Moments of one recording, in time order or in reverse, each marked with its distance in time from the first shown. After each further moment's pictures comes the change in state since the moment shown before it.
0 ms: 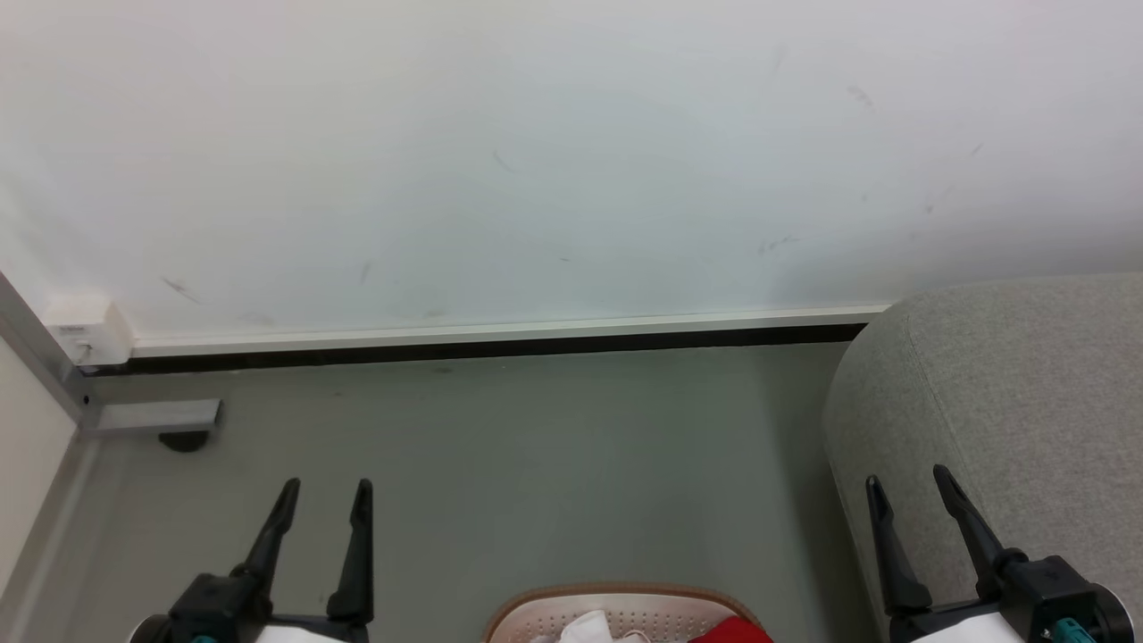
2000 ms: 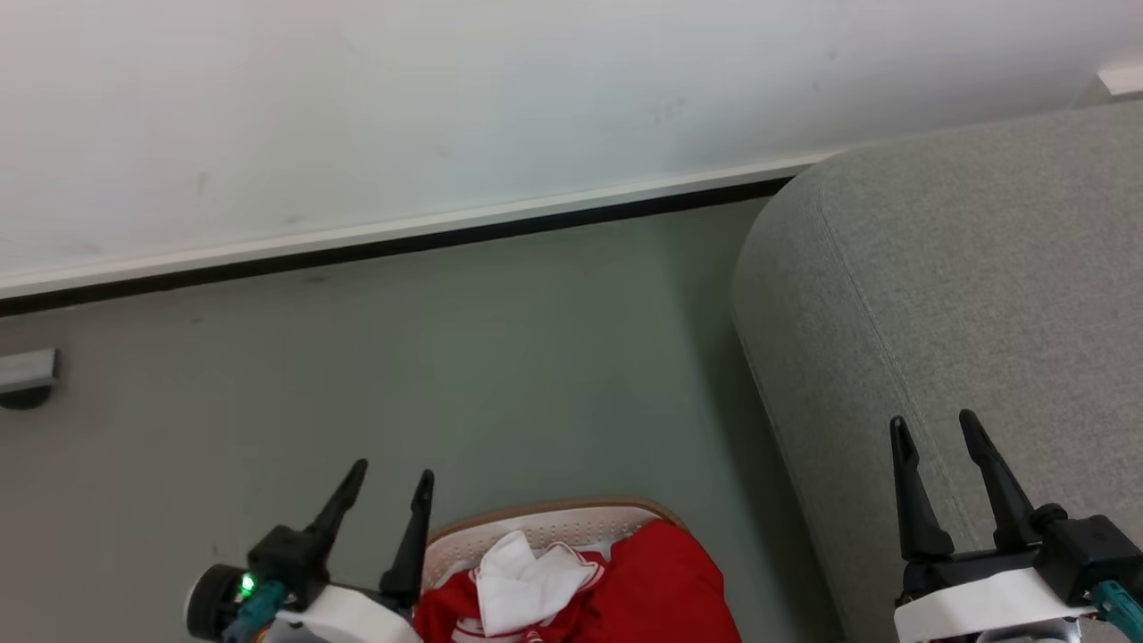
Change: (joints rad) left arm -0.137 0.006 -0.069 0.194 0.047 -0.049 -0.010; right arm -0.056 0.003 -0.026 -0.046 0.060 0.000 -0.006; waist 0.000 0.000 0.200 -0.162
